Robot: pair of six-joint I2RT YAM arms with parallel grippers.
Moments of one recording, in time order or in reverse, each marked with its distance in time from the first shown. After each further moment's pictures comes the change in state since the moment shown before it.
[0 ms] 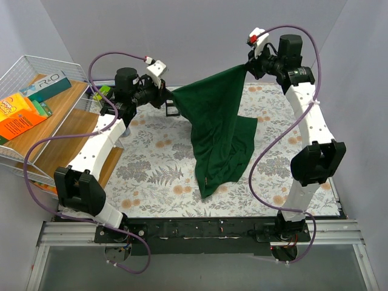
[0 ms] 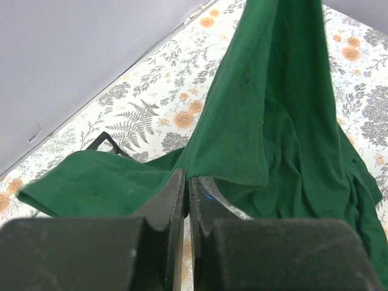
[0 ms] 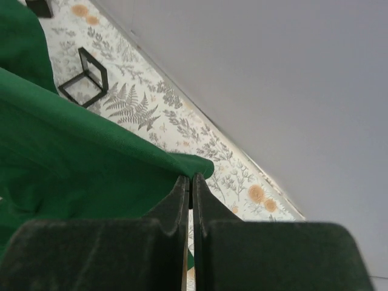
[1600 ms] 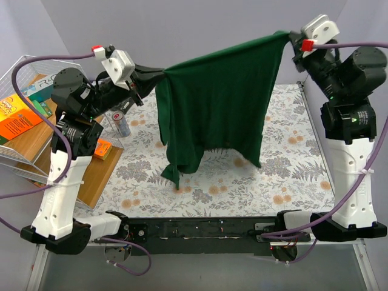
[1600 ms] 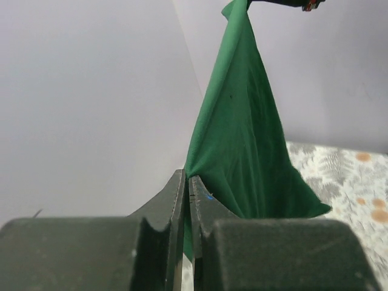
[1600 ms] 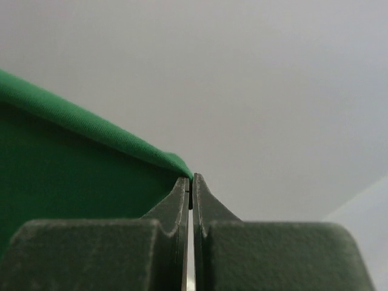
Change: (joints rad) left arm -0.097 -0.310 0.319 -0.022 0.133 -0.048; right arm 0.003 -0.578 -0.052 0.161 0.240 -0.060
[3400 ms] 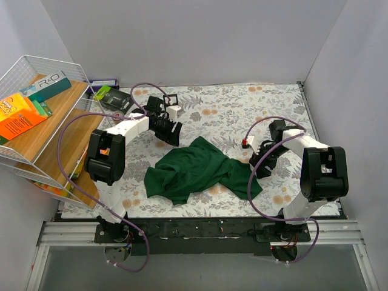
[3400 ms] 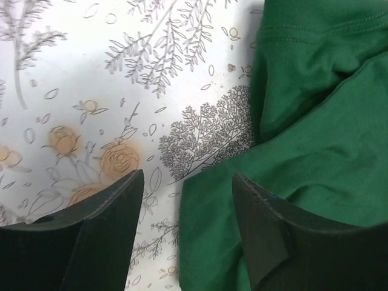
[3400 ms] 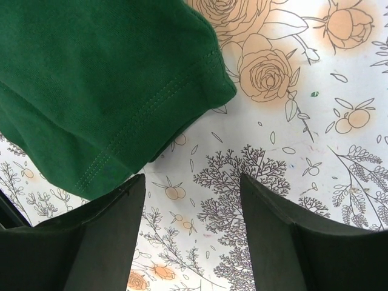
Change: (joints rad) left arm 0.048 0.694 -0.399 -0.282 -0.241 0.064; right arm -0.087 0.348 -1.009 -0.526 -0.137 -0.539
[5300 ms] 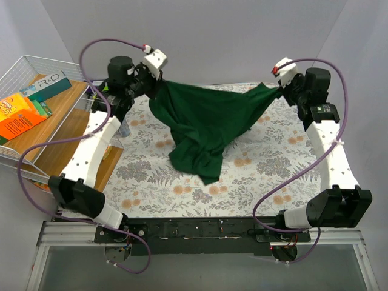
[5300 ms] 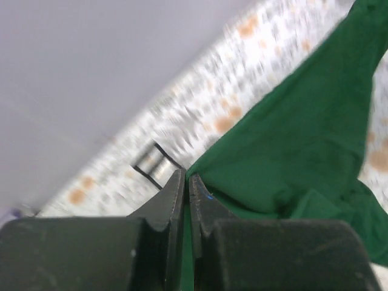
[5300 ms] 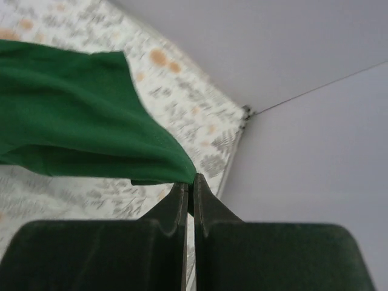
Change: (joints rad) left arm 0.018 -0.362 0.255 0.083 -0.011 0.132; right arm -0.049 -0.261 0.418 0.427 0.285 0.373
